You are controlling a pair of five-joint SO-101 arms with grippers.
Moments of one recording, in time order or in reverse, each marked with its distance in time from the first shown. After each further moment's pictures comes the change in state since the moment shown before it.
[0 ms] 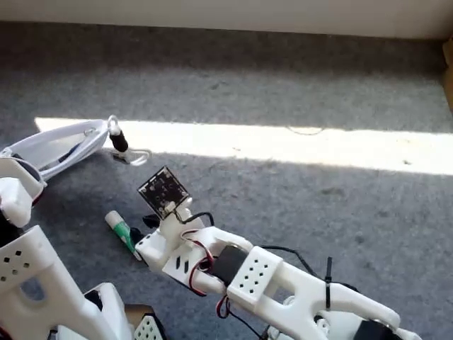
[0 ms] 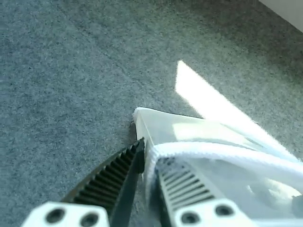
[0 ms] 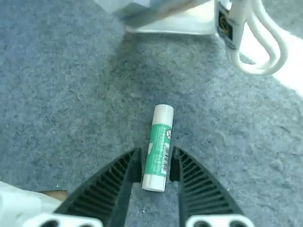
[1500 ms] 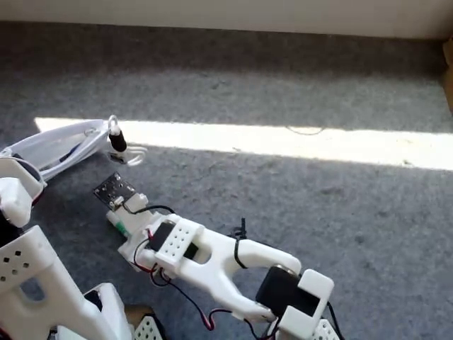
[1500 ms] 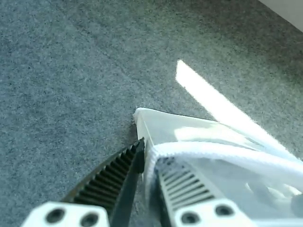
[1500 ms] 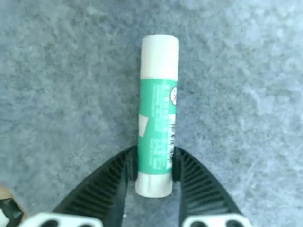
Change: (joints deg) left arm 0.0 0.0 0.0 0.0 0.0; right arm -1.4 42.0 -28.4 12.4 0.3
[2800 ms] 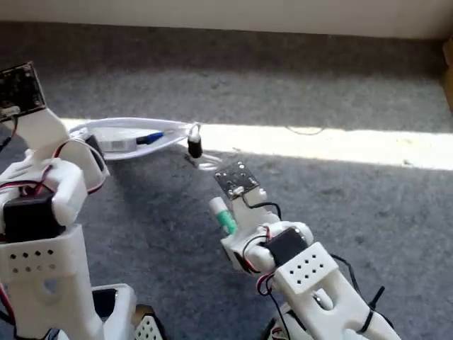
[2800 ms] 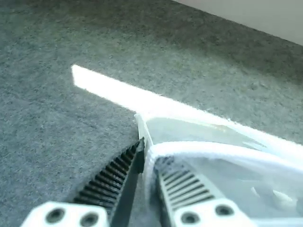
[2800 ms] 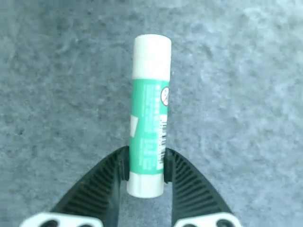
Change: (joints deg) left arm 26.1 0.0 -2.7 0.0 1.5; right arm 28.2 -61.2 35.4 29.5 10.5
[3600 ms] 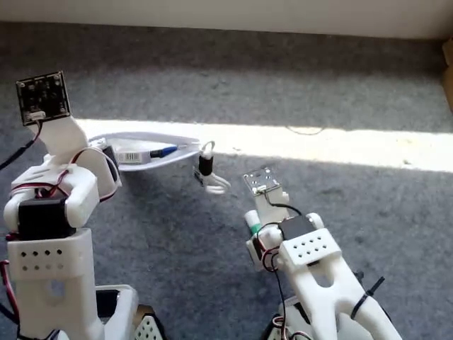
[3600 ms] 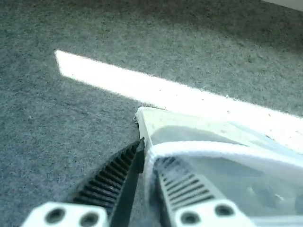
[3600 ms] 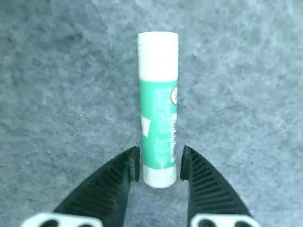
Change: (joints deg) left arm 3.3 -1.3 6.5 -0.4 -1.2; right arm 11.8 12.5 2.9 0.3 5.5
